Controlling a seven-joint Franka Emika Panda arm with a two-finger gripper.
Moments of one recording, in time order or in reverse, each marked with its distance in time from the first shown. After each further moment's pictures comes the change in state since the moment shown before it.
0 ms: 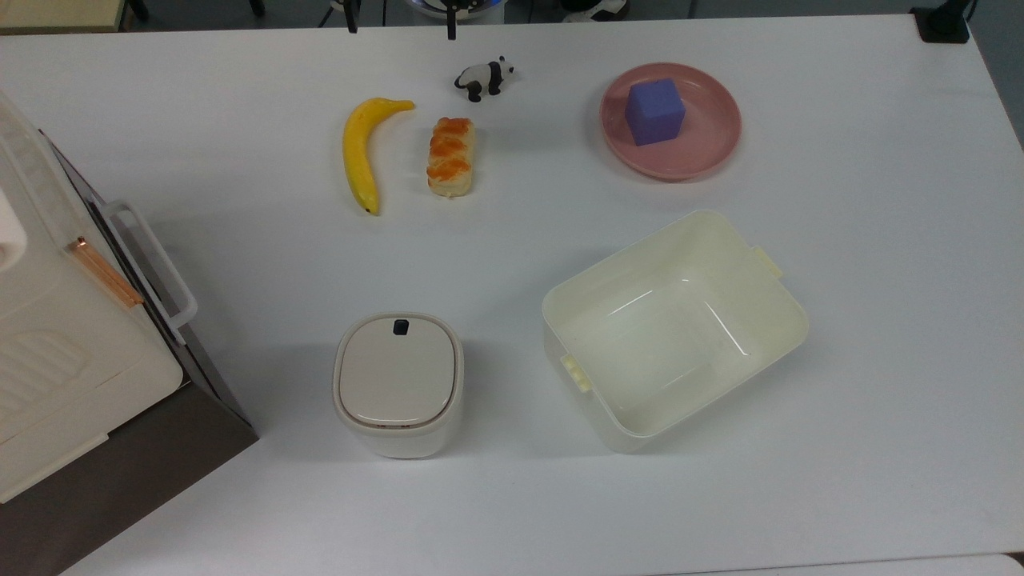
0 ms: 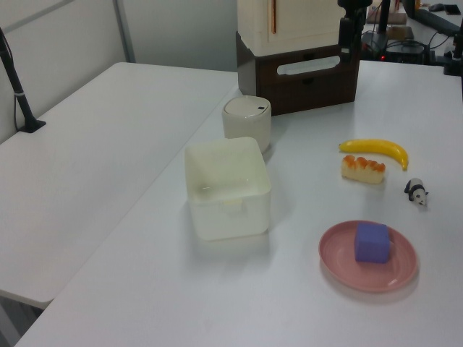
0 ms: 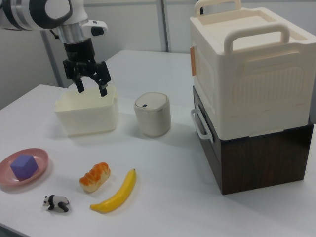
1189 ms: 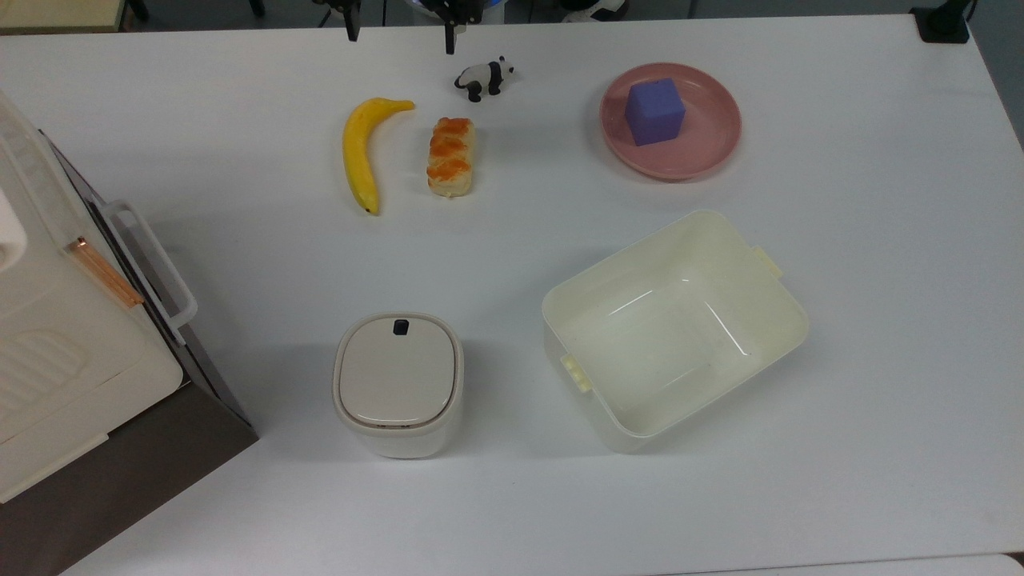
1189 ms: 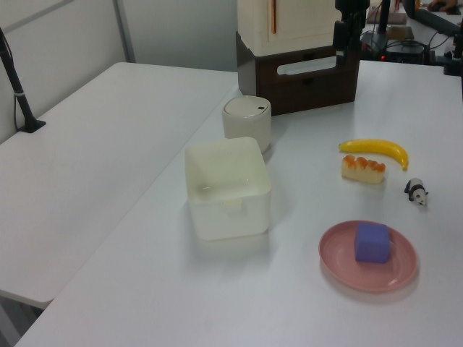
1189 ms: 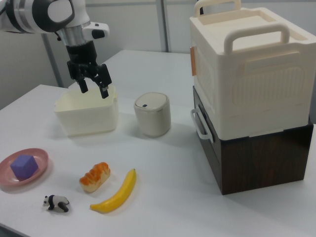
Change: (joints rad) arm -0.001 0.007 -0.001 -0.013 0.000 0.033 0.112
